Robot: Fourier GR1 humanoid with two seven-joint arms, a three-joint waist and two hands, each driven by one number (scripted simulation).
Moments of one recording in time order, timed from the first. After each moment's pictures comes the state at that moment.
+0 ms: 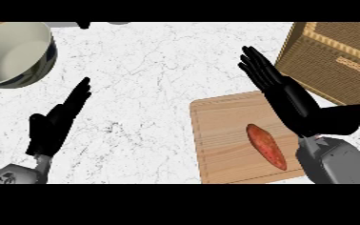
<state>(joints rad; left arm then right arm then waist) -0.11 0.57 -0.33 -1.49 0.30 0.19 0.05 -0.31 -0.39 0.30 -1.68 -0.42 0.05 0.06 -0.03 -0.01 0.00</state>
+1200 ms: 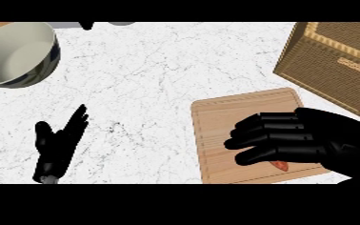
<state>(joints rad) 0.04 0.46 -0.28 -1.42 0.39 0.26 0.13 -0.36 -0.66 0.27 -2.03 -0.19 0.63 -0.07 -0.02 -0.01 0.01</state>
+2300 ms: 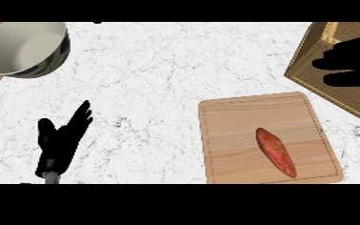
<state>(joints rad) 0.02 0.45 -0.28 -1.43 0.36 0.22 0.14 -0.71 -1.14 0.13 -1.83 -0.06 0.97 -0.18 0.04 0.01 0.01</state>
